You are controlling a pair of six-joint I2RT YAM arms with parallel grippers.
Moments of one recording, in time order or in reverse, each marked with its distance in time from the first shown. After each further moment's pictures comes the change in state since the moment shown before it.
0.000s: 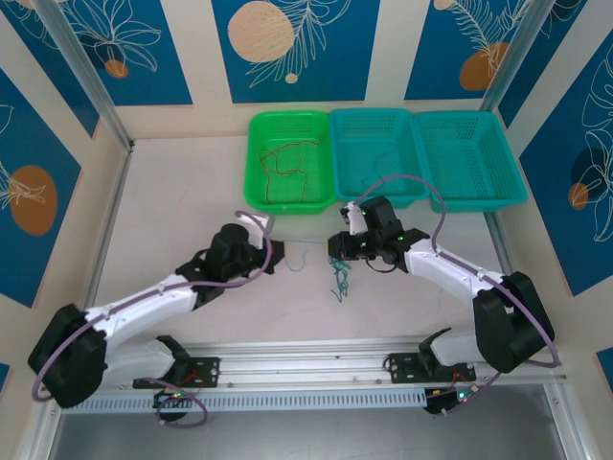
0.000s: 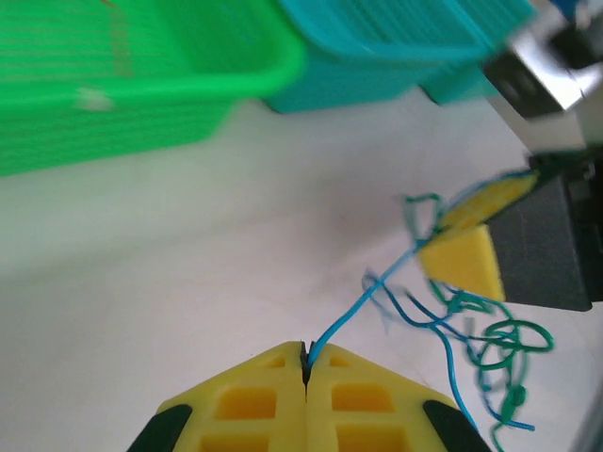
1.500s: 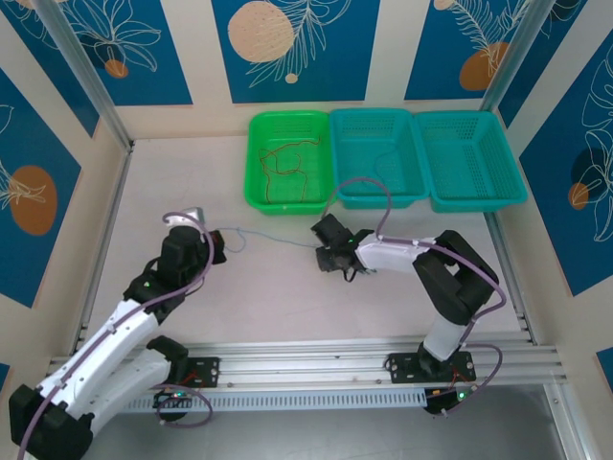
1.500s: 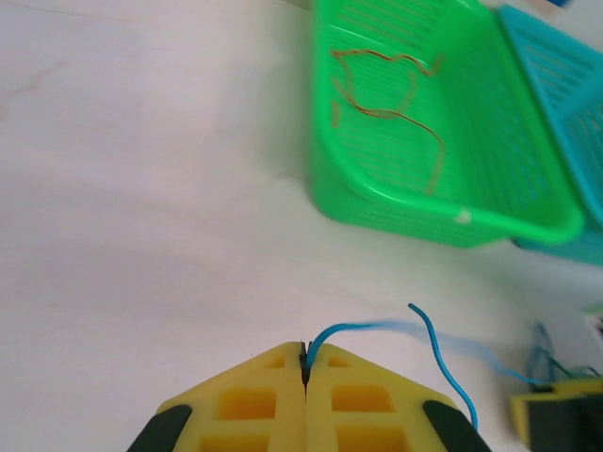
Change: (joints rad) left arm 0.241 -0.351 0.017 -0.436 -0.292 -0.123; right arm 0.245 0.339 0.130 -0.066 0.591 -0.042
